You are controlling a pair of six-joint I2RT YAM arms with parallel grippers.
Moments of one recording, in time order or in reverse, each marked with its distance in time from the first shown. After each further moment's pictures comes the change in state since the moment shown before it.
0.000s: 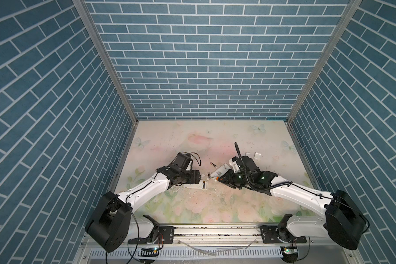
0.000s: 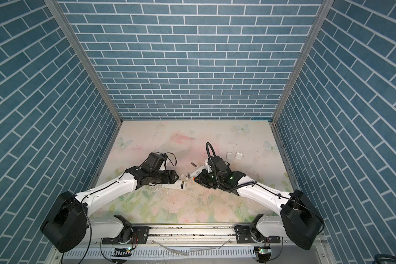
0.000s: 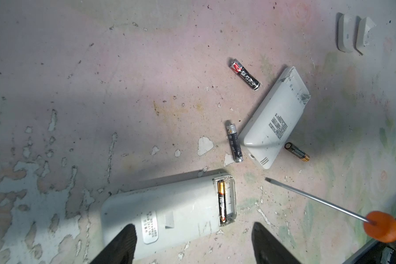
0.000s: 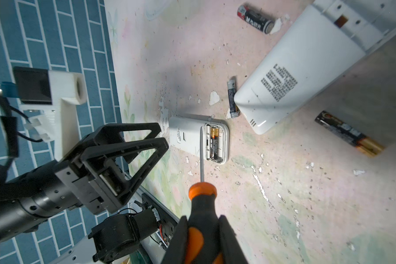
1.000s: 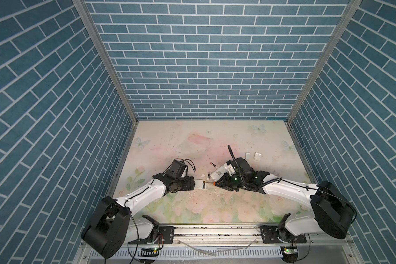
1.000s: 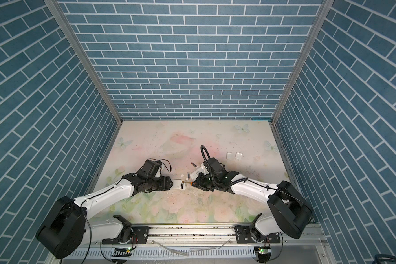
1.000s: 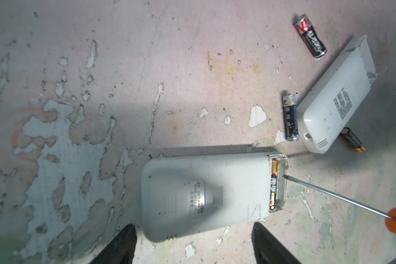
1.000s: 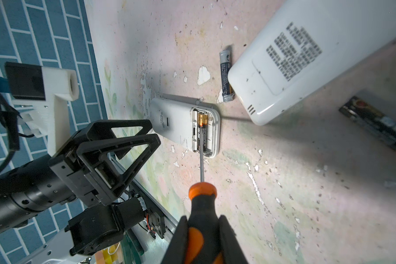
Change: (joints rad) left arm 0.044 -0.045 -0.149 0.037 -0.013 -0.023; right arm 0.026 0.107 -0.010 0.059 -0.058 -0.045
